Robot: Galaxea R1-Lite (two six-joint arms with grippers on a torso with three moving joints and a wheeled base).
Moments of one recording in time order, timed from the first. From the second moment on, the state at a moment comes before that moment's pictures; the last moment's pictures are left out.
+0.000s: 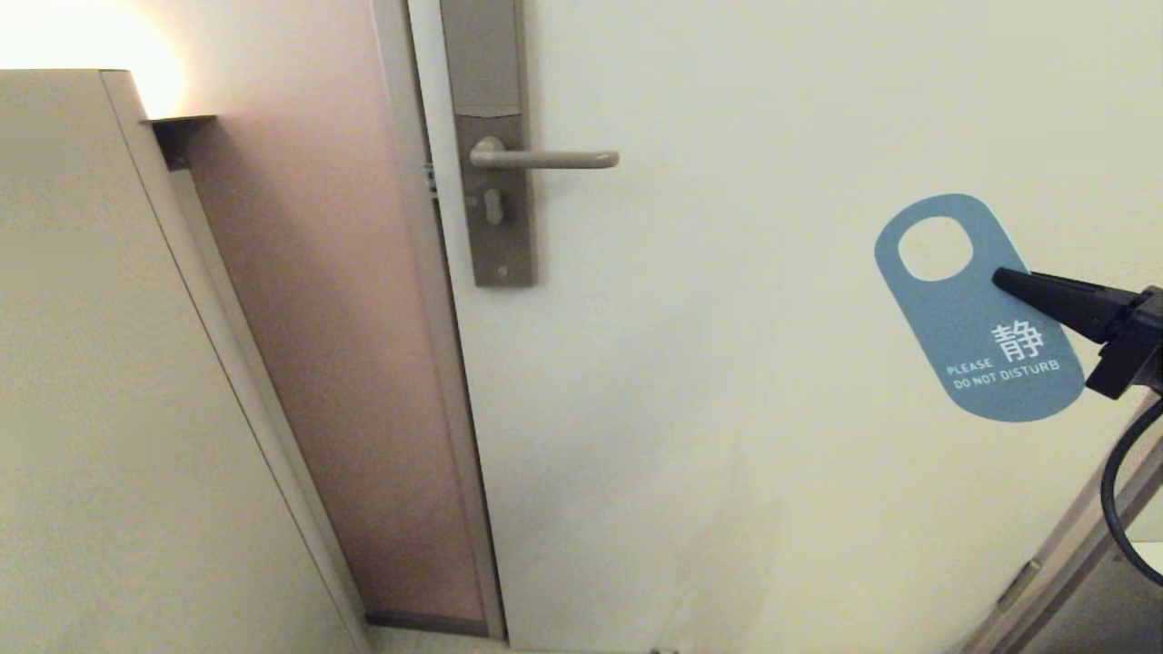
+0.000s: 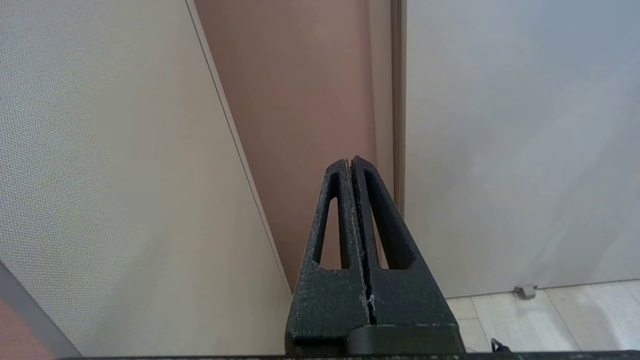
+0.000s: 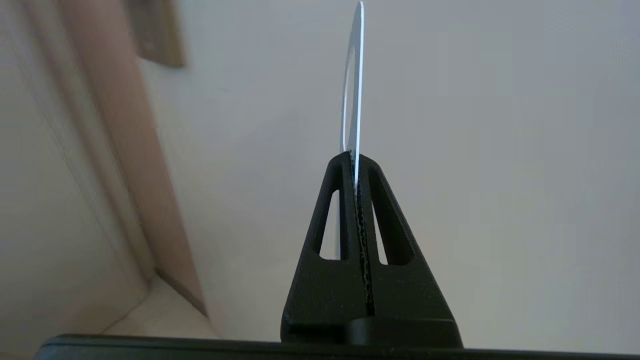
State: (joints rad) left arm 0.00 0.00 0.00 0.01 -0.05 0.11; right arm -0.06 1.27 -0.63 -0.63 0.54 -0.01
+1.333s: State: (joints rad) left arm 0.00 0.00 0.00 0.01 -0.05 0.11; right arm 0.21 1.60 -0.92 -0.89 0.53 0.02
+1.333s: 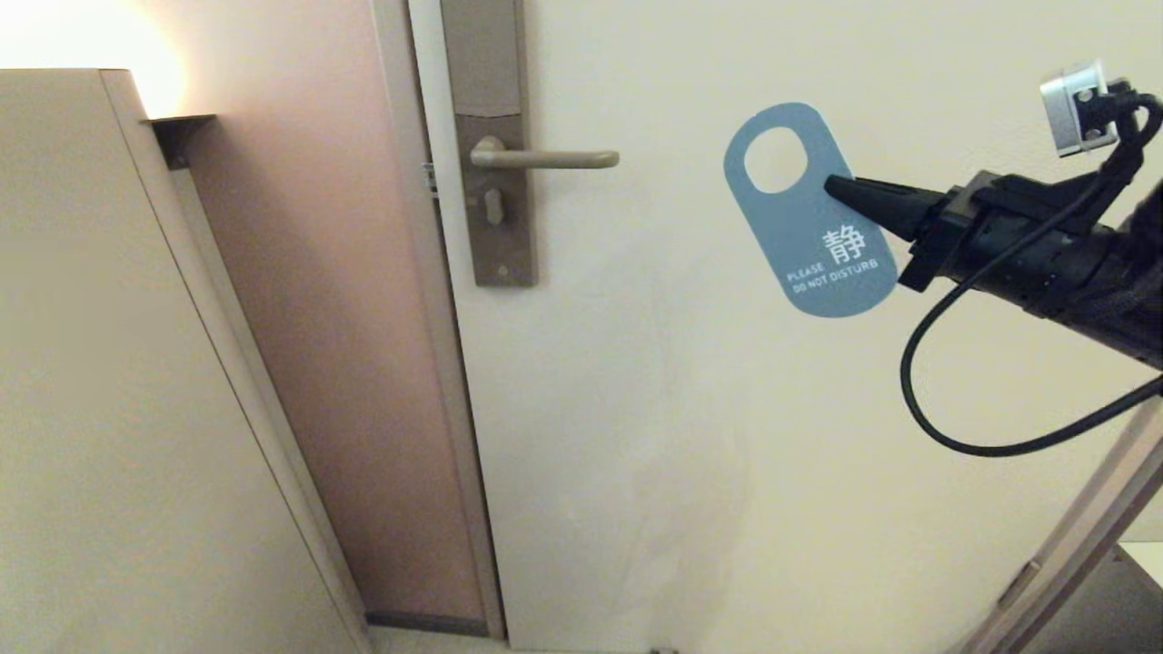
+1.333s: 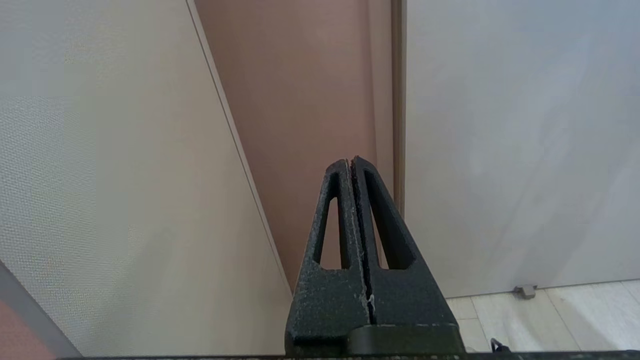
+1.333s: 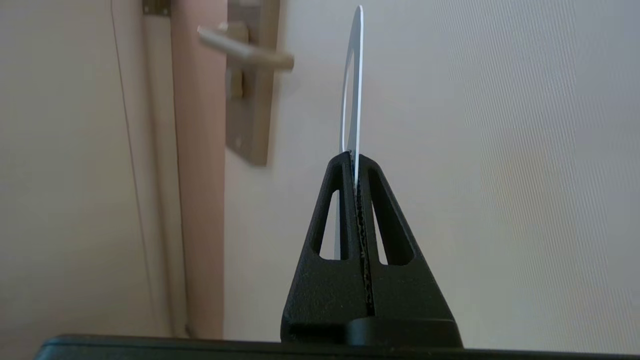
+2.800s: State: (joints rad) left arm 0.00 0.00 0.00 0.01 -0.05 0.11; right arm 0.36 1.92 -1.31 -0.93 0.52 0.01
